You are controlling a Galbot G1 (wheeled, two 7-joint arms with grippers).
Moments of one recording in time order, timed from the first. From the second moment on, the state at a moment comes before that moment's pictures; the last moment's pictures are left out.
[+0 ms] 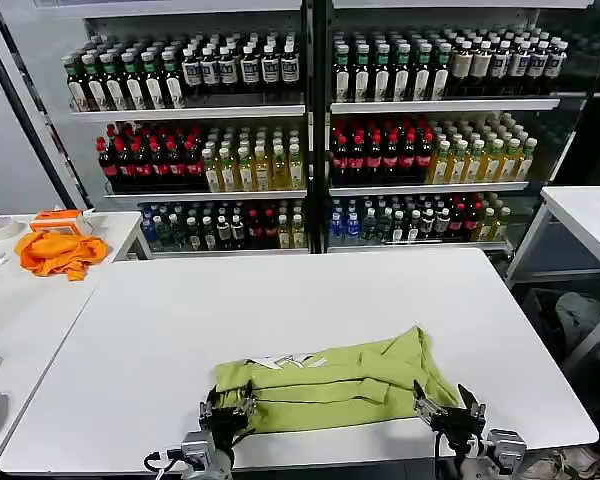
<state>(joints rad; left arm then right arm) 1.49 -1.33 -0.20 -1.99 -0.34 0.32 -0.45 -1.66 1.30 0.56 2.24 0.45 -0.47 0.24</state>
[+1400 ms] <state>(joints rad) 1.44 -1.10 -0.56 -2.16 -0.81 0.38 -0.38 -1.68 1.29 0.58 2.26 0.45 -0.47 0.25</state>
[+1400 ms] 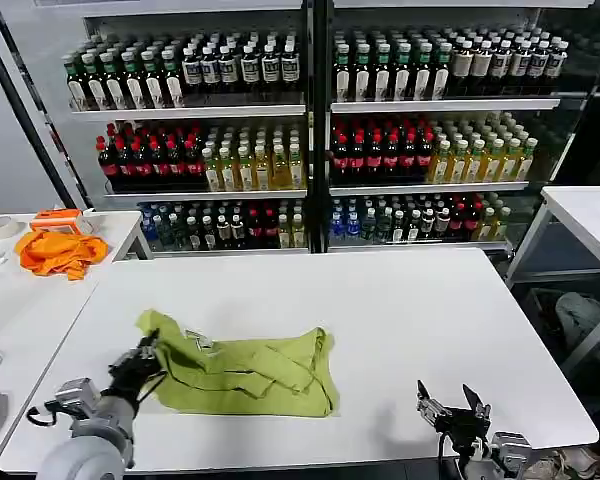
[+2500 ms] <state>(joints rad) 1.30 -1.32 -0.09 -2.05 -0.75 0.33 -0.36 -1.70 1.30 0.58 2.26 0.45 -0.46 0.25</state>
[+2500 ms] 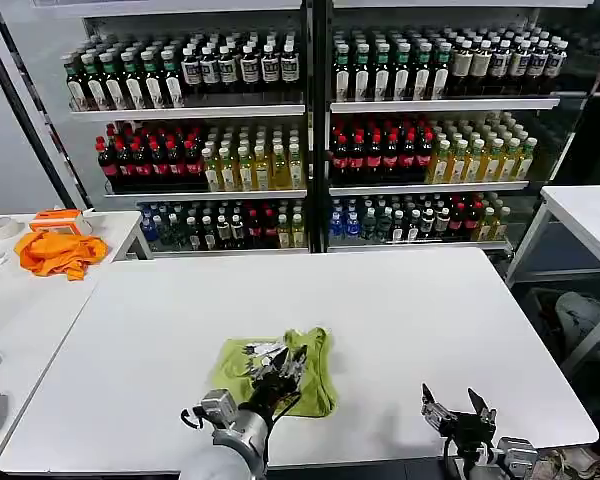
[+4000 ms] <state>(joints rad) 1.37 -1.22 -0.30 -1.97 -0.65 0.39 -0.32 -1.68 1.33 0.55 2.25 0.41 -0.46 0.25</state>
